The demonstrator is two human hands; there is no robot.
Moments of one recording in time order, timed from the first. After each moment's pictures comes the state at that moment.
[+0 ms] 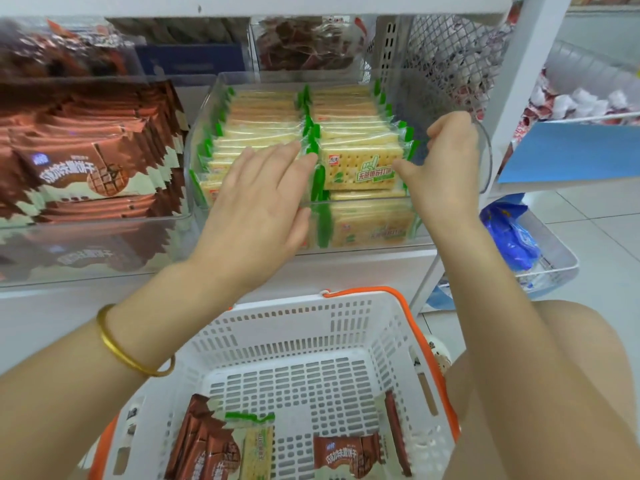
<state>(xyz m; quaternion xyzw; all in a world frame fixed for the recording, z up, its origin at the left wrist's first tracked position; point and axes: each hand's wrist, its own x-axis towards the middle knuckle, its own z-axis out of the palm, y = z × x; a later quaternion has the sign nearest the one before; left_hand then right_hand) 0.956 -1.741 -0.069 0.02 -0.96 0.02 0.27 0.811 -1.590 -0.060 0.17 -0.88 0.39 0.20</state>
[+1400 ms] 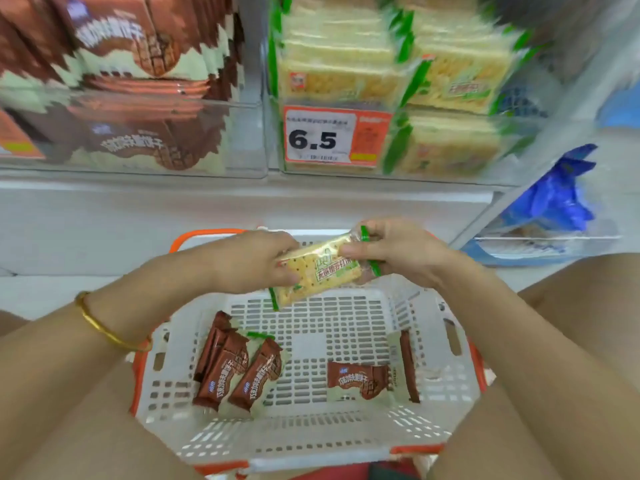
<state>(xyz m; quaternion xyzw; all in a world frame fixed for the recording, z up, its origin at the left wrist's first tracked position) 1.040 -1.791 -0.160 0.10 -0.94 -0.24 -0.24 0.898 -1.625 -0.186 0.23 -0.73 0.44 -0.47</state>
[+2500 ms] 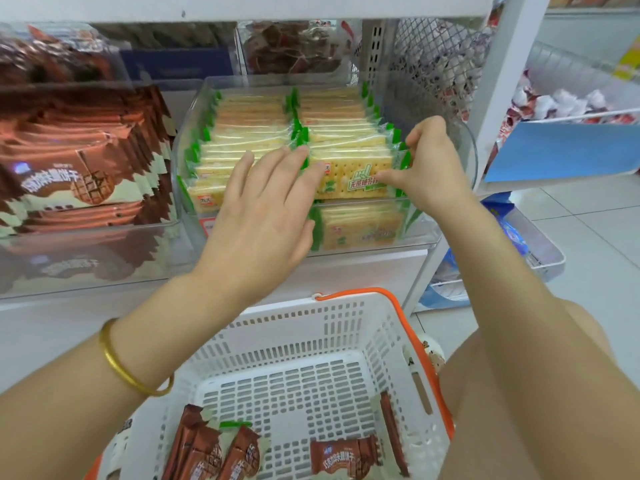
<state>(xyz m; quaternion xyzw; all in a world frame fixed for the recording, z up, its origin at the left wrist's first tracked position) 0.954 -1.730 -0.075 0.01 -0.96 0.06 0.26 0.791 -1.582 -0.061 0.23 -0.90 0.37 0.08</state>
